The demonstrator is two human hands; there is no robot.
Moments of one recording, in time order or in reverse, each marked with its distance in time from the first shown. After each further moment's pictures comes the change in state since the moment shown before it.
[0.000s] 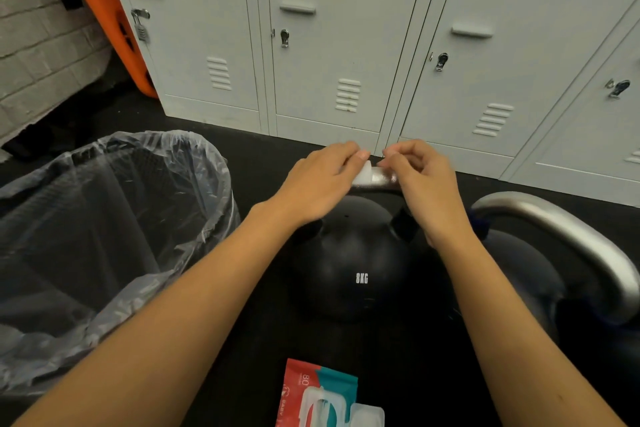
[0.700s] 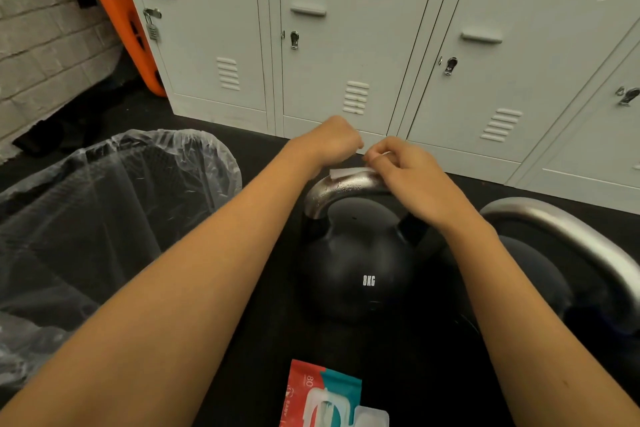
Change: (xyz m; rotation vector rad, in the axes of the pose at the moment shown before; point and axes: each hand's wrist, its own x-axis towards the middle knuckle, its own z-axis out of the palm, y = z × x) left_hand 0.049 0.004 -0.027 -0.291 -0.188 -0.366; right_hand 0.010 -0.028 0.008 -0.374 -0.344 -0.084
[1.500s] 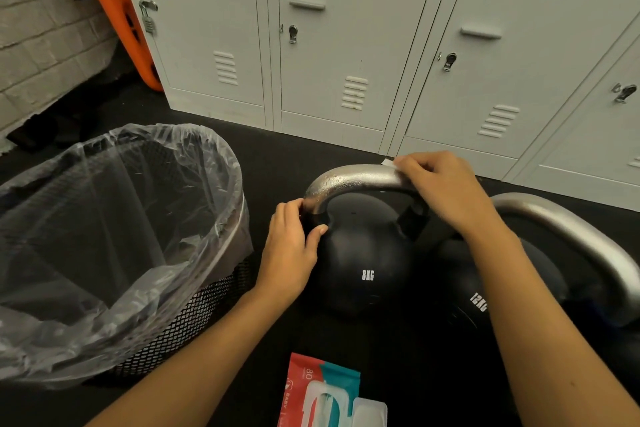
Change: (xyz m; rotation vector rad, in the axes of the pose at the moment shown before) left_hand -0.082 -0.125 0.076 0.066 0.477 0.116; right_hand -0.017 0.017 -0.019 -0.124 0.113 0.112
